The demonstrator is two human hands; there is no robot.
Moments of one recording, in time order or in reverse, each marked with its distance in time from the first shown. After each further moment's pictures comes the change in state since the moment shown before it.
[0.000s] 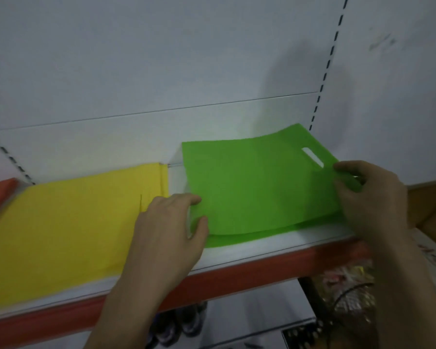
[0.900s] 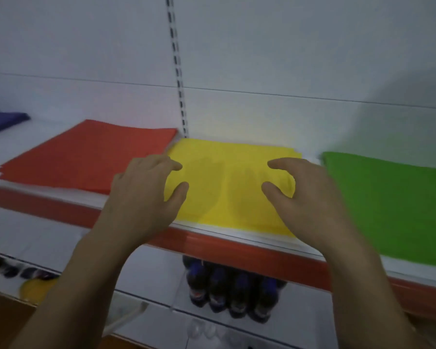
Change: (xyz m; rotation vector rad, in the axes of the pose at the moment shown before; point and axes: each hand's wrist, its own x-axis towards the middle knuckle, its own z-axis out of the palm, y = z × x) left_hand -0.085 -0.178 -0.130 0.232 0.064 -0.320; right_hand -0.137 -0.219 0.122 0.093 -0.568 -0.621
